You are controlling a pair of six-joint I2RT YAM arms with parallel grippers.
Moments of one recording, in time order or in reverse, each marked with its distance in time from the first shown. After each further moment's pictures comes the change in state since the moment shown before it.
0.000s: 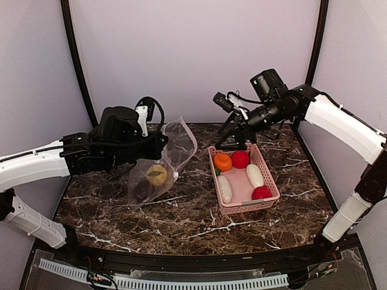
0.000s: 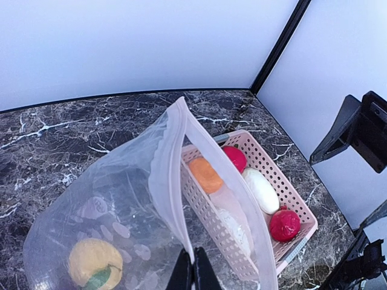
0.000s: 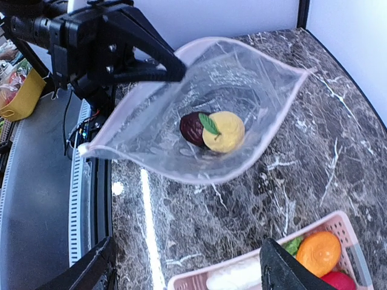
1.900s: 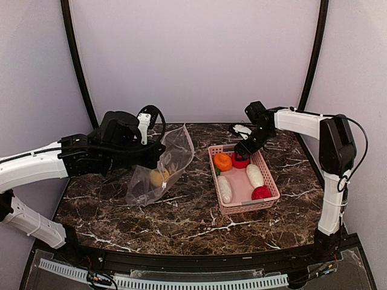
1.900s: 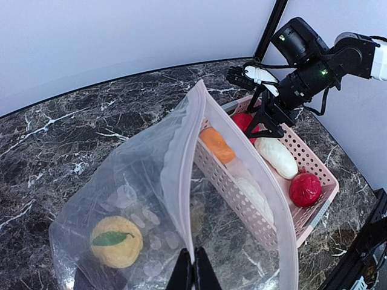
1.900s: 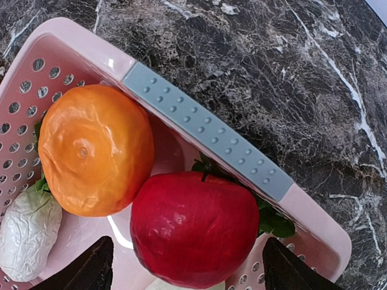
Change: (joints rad) left arm 0.000 -0.026 -0.023 -0.100 0.033 0.108; right arm -0.270 0.404 -0.058 0.100 0.524 0.030
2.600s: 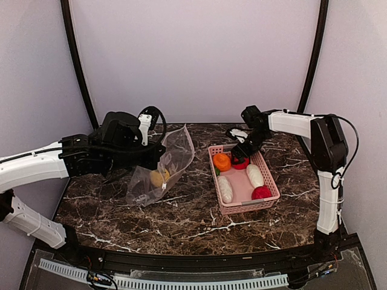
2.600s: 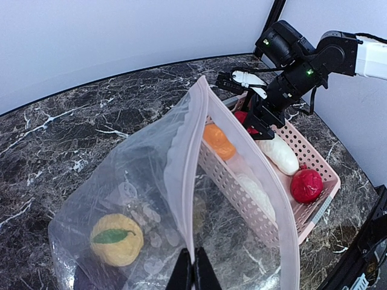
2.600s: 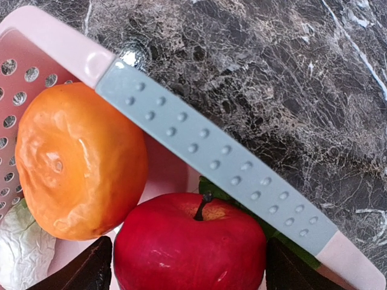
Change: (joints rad) left arm 0.000 0.006 0.000 -0.009 0.006 0.002; right arm 0.000 0.100 0.060 -0.020 -0.039 0.018
